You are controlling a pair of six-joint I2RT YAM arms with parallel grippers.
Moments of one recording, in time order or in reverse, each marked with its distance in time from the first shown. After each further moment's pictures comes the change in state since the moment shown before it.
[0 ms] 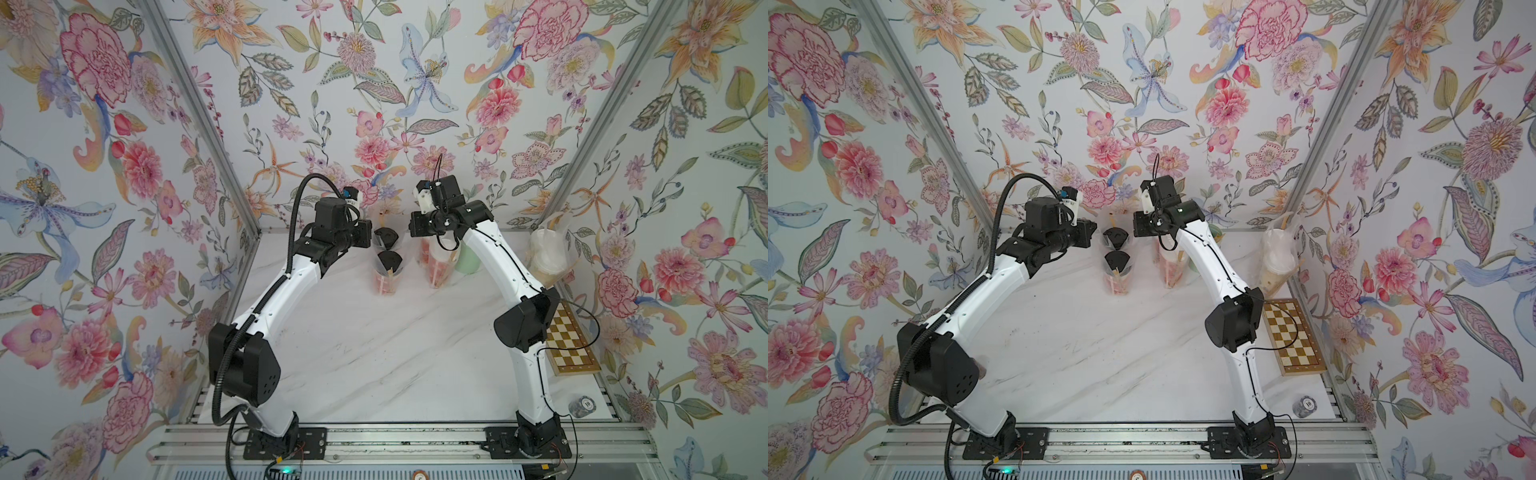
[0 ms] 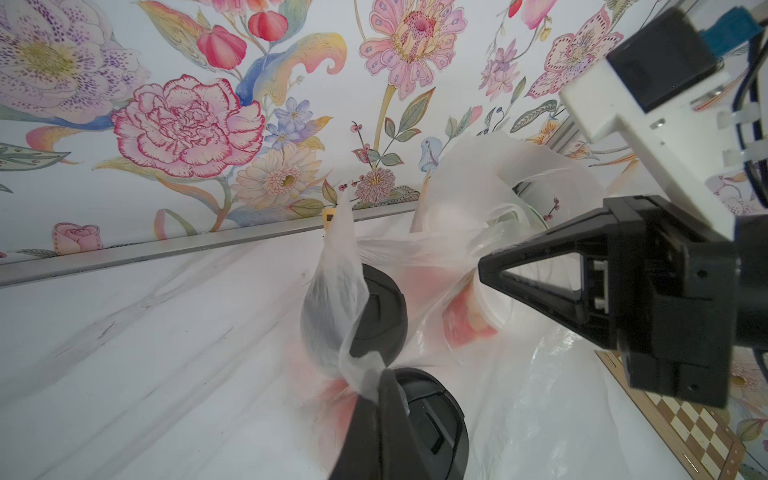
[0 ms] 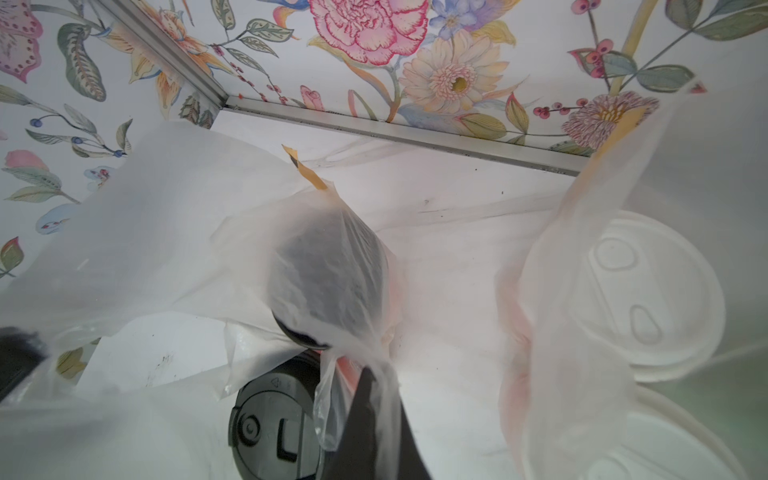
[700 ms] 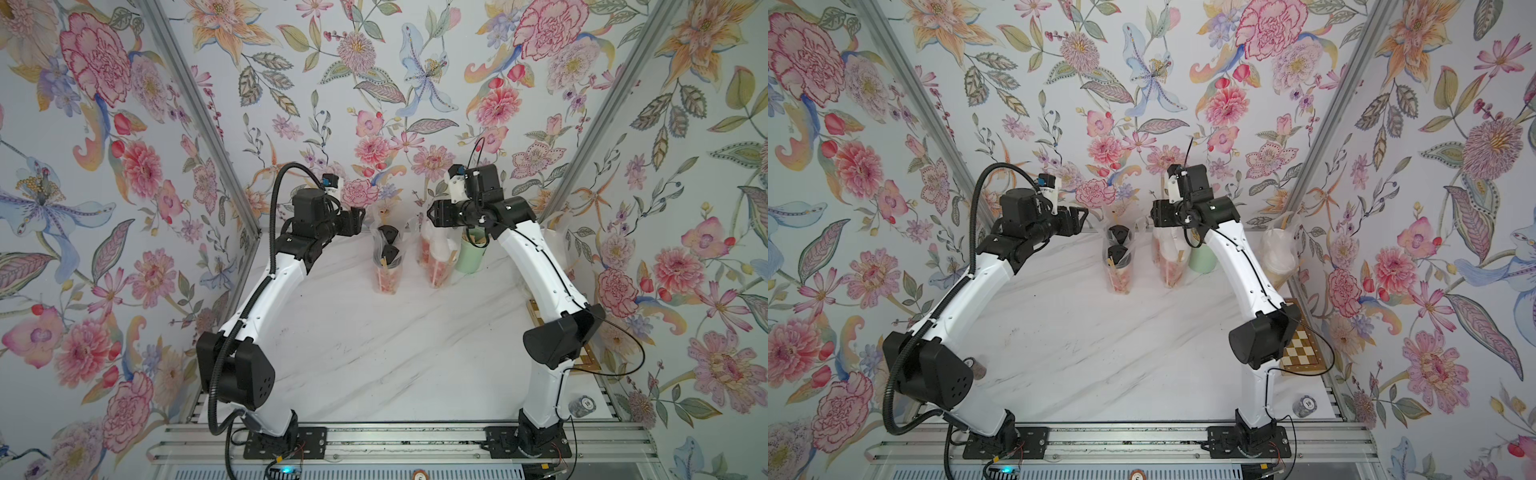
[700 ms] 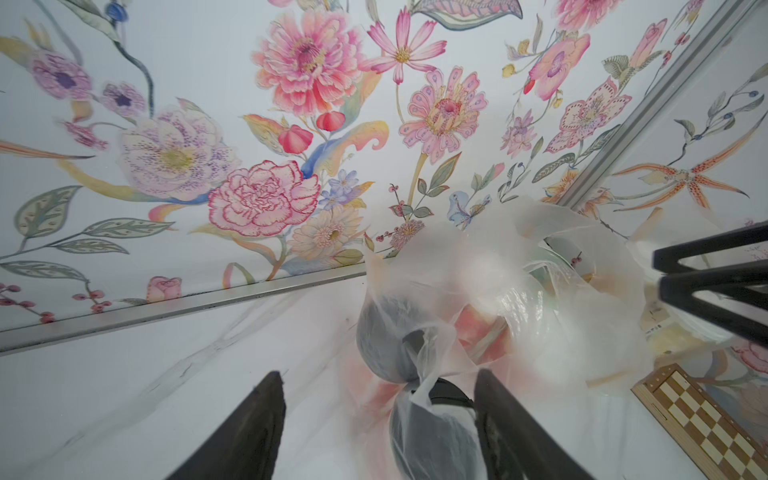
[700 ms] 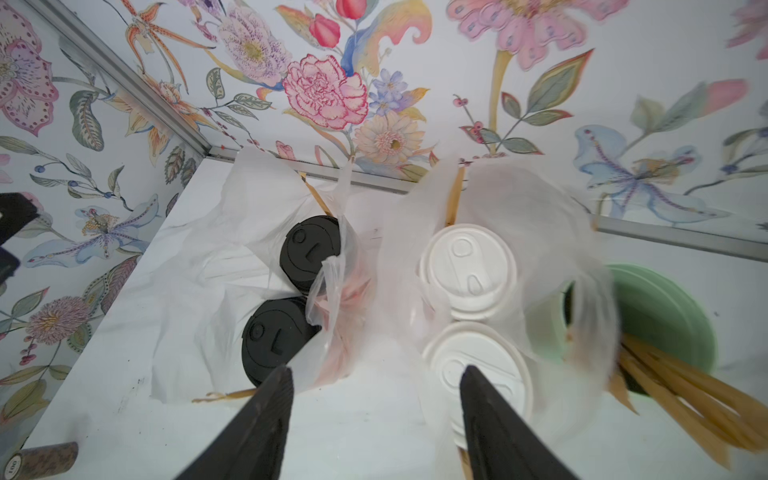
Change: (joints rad) left arm 0.092 -0.131 -0.049 0.047 -0.045 0.082; right arm -0.088 -0.364 -0.283 0.053 0.080 -0.059
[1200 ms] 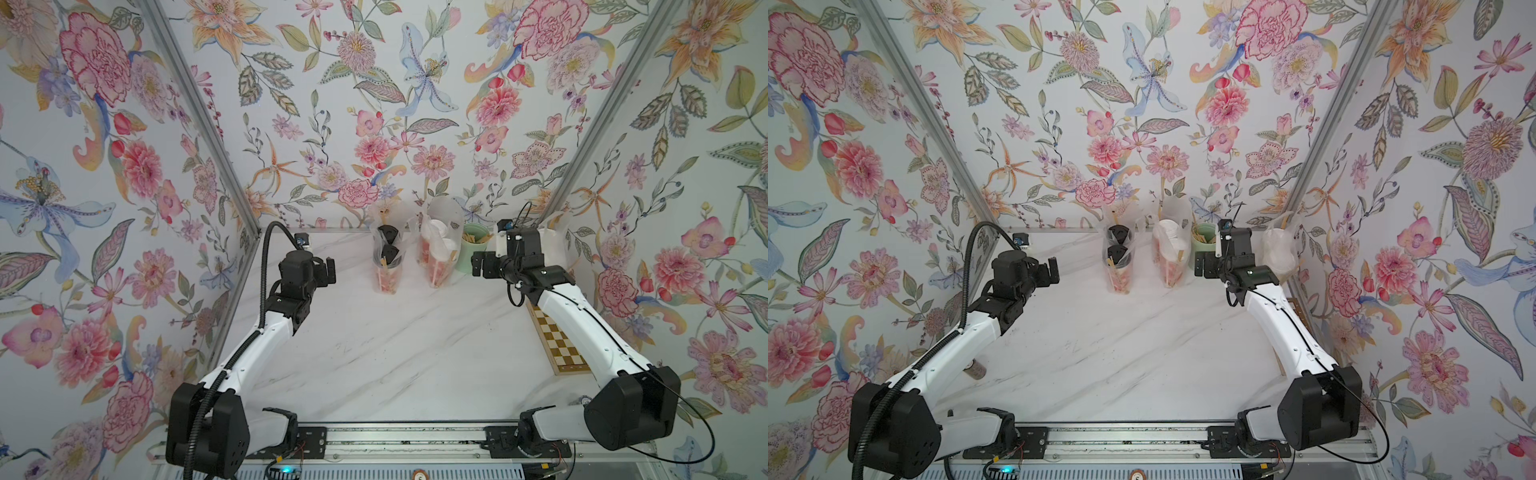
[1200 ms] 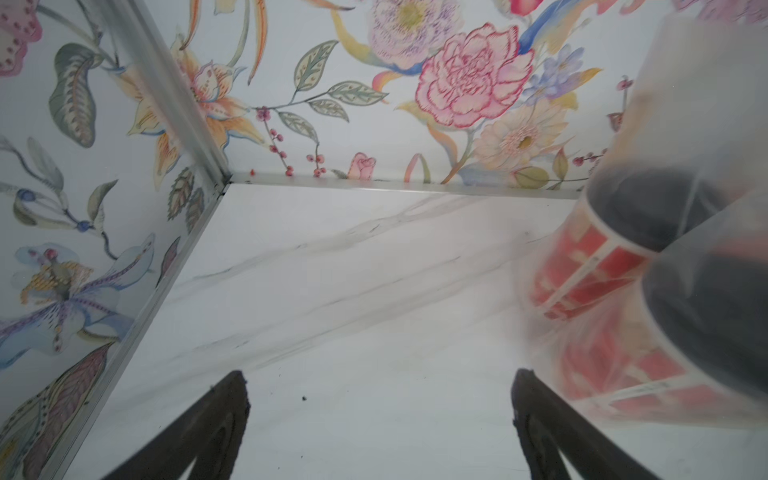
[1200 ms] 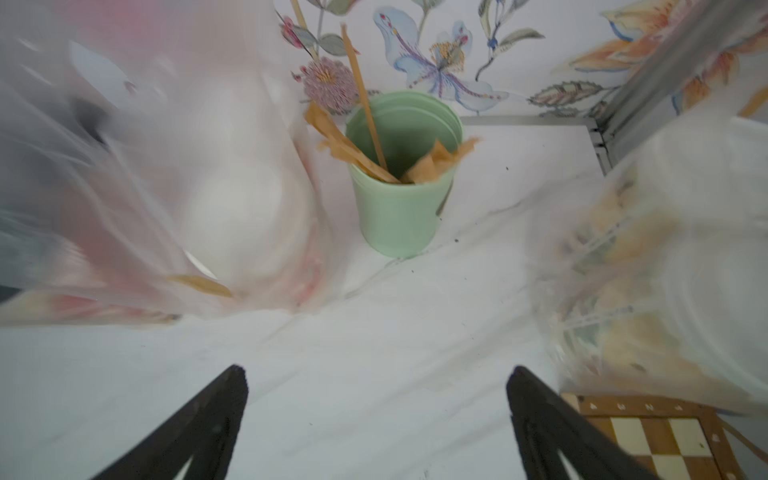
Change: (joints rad) left arm 0.024 -0.316 -0.714 0.257 -0.484 0.014; right arm -0.170 -0.525 -1.097 0.500 0.213 -0.090
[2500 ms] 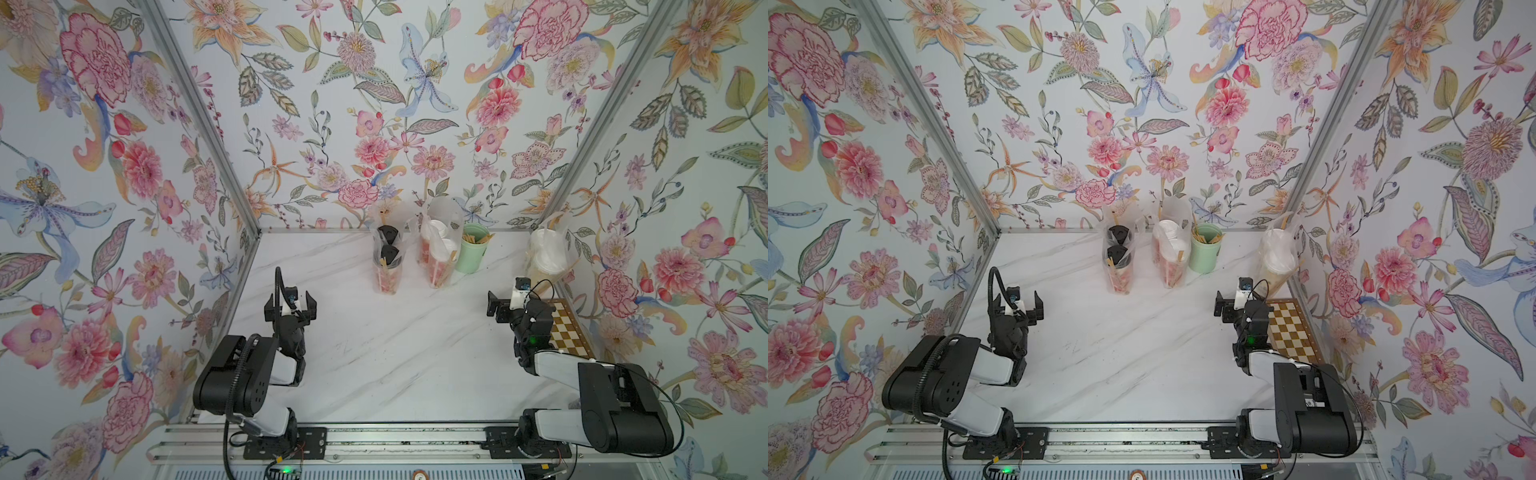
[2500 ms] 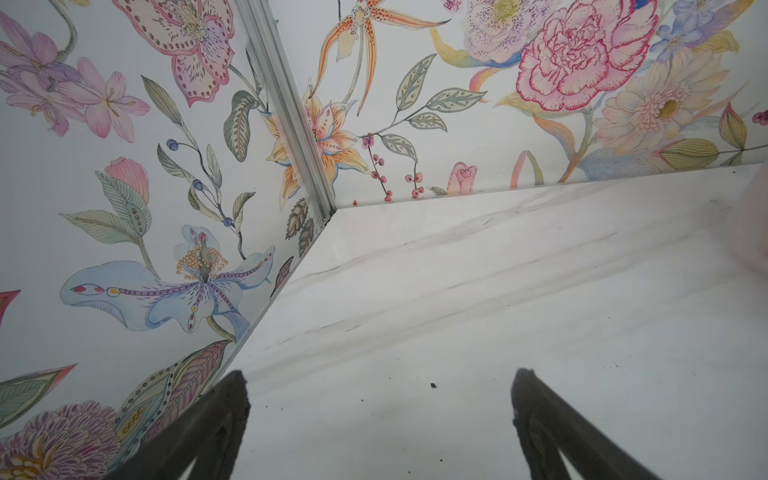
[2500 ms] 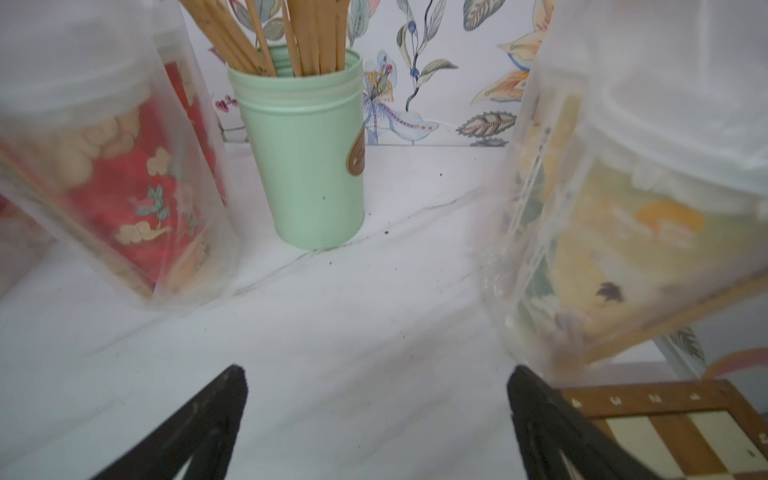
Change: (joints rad) left arm 0.147 0.316 -0.639 1.324 -0.026 0.321; right arm -0.200 -0.002 -0.815 1.188 -0.137 -0.139
